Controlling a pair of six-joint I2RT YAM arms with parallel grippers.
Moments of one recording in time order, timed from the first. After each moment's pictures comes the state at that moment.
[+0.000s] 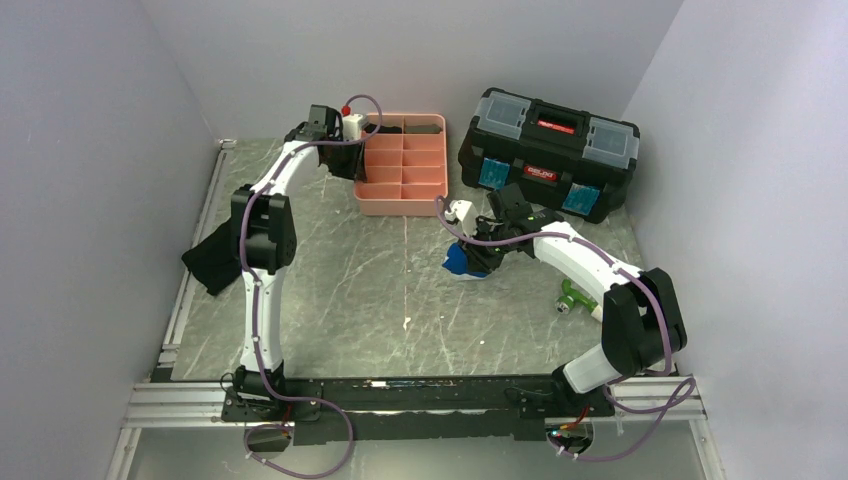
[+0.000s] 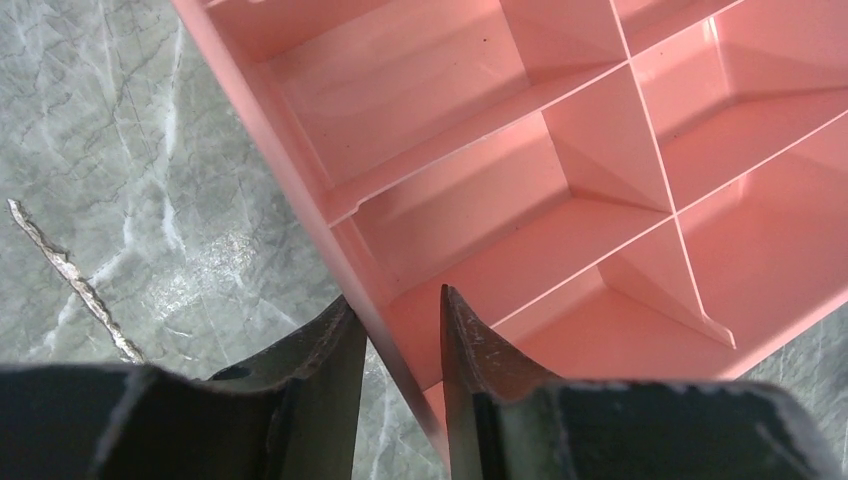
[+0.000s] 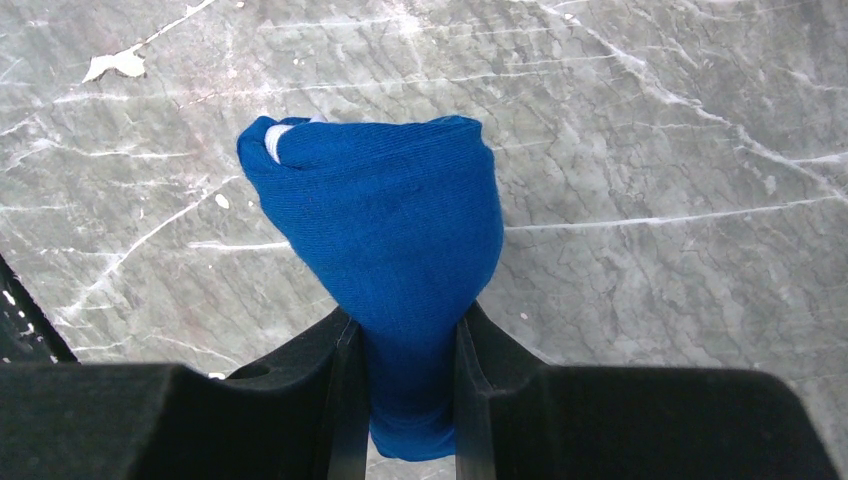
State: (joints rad) left arm -0.17 2.36 2.11 -0.67 0.40 0.08; right arm 0.43 1.50 1.03 -0.58 -0.42 -0.54
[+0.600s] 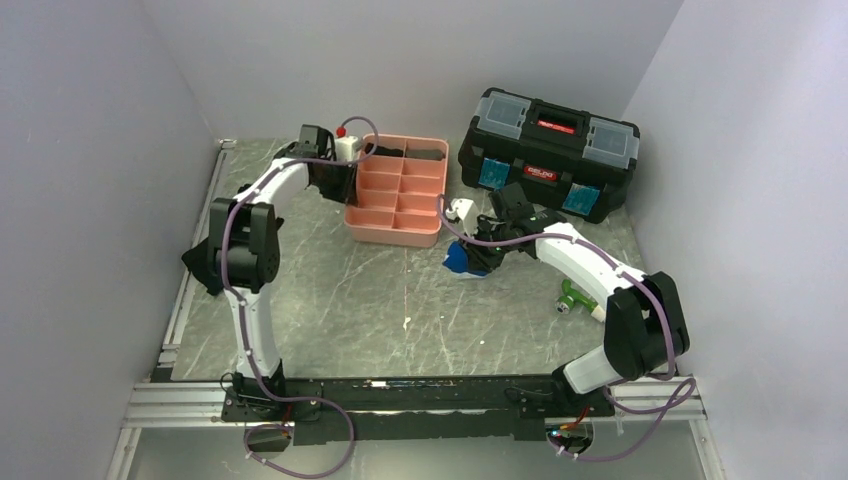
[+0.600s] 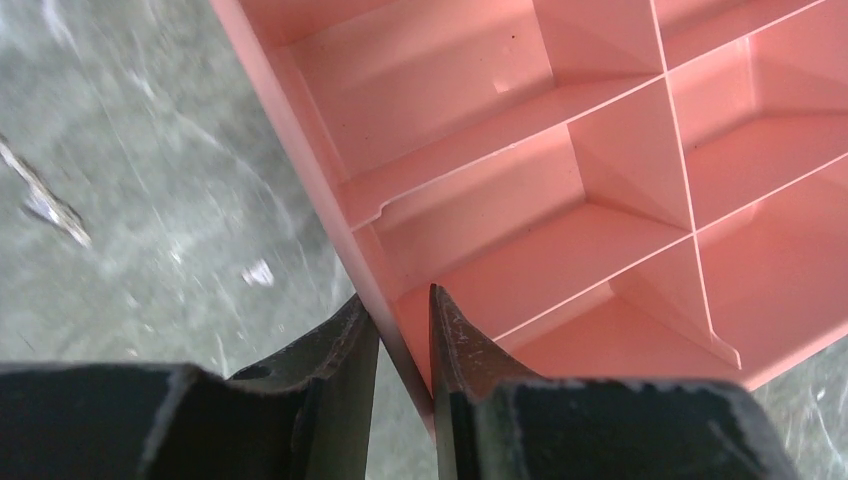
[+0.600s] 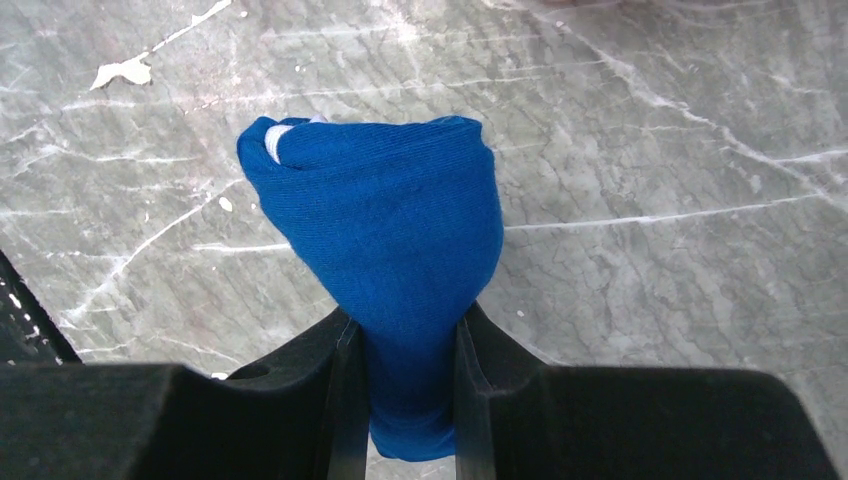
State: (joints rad) left arm -0.16 2.11 1.70 -0.58 0.41 0.14; right arm 0.43 1.48 1.03 -0.58 -0.42 -0.53
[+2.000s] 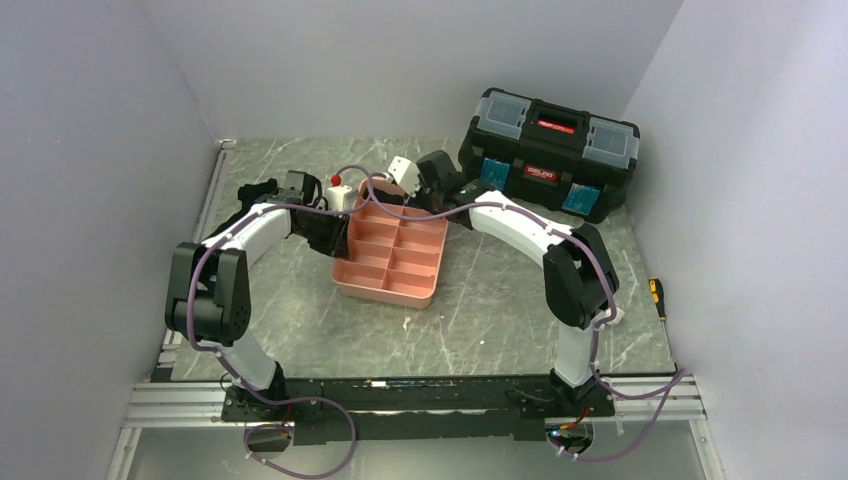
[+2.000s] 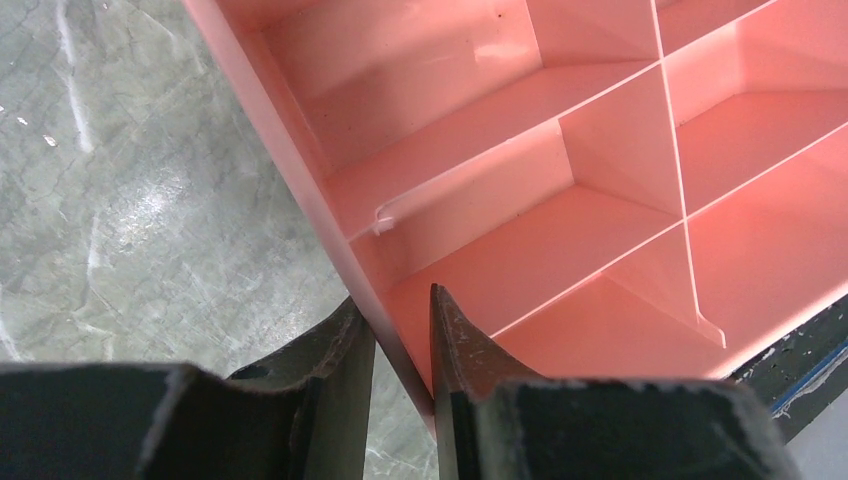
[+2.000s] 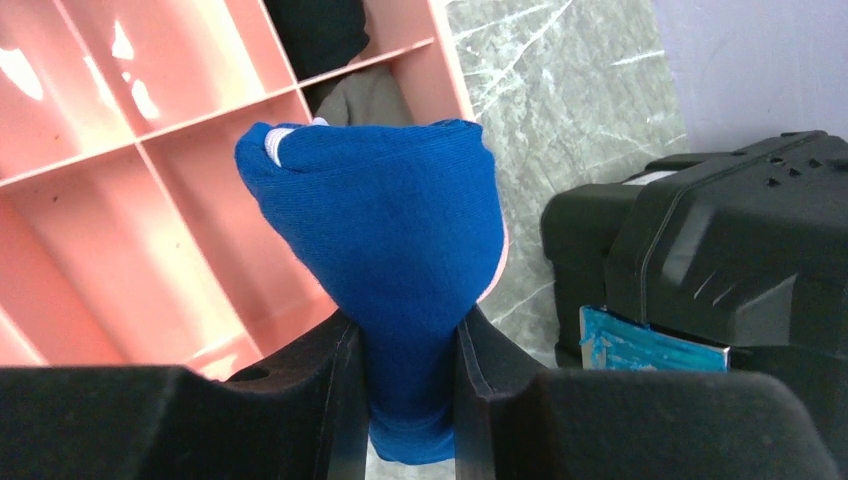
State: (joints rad) left arm -0.17 1.67 1.11 -0.58 0.50 0.25; right arm 0.66 1.89 1.51 -0.37 0.15 -0.57
